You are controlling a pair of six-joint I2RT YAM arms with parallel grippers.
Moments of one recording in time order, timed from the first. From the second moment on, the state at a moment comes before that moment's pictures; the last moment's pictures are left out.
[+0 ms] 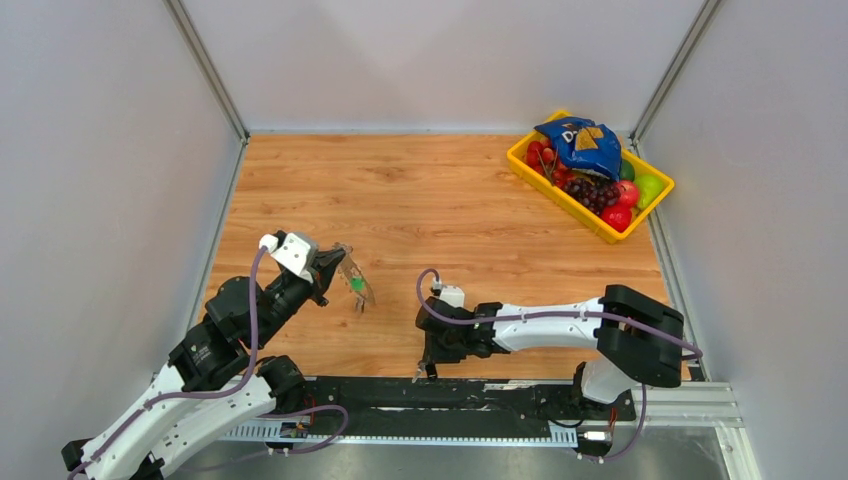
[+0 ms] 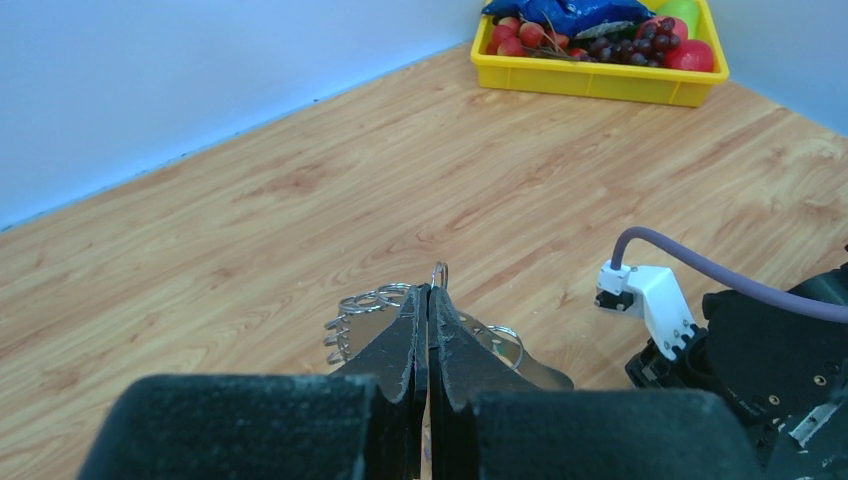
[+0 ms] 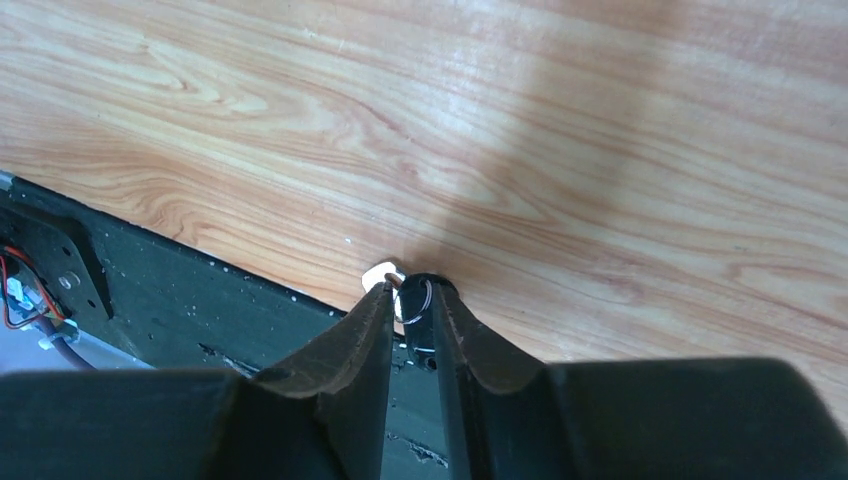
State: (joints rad) left arm -0.85 0.40 0.76 -0.40 -0.25 0.03; right arm 1.25 1.55 0.79 -0.32 0.09 1.16
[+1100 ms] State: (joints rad) left arm -0.85 0.41 0.75 -0.40 -0.26 0.03; right arm 1.29 1.45 0.85 -0.42 0.09 1.09
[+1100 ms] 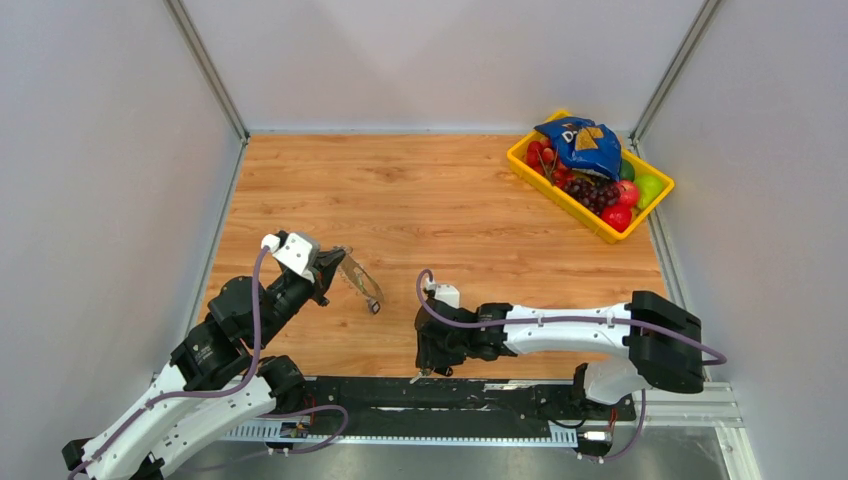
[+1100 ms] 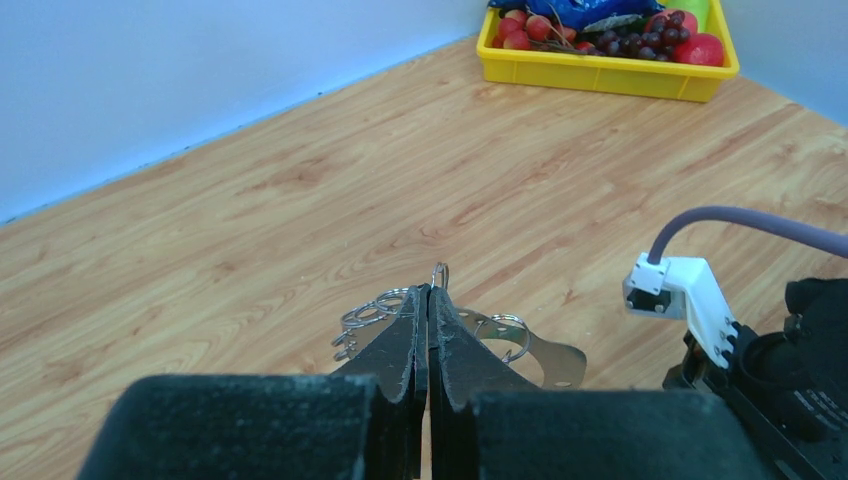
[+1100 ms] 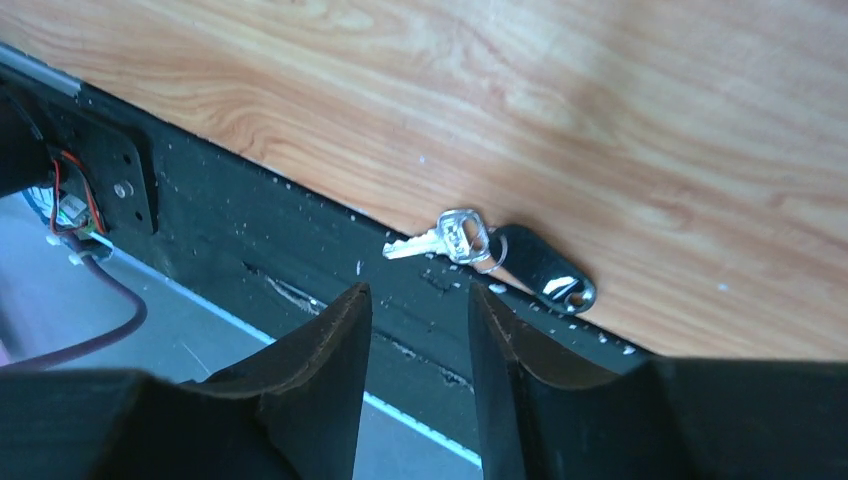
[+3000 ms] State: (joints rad) left arm -0.85 0.40 0.75 -0.40 -0.27 0.01; right arm 1.26 1.48 0.72 -0.32 0.11 1.32
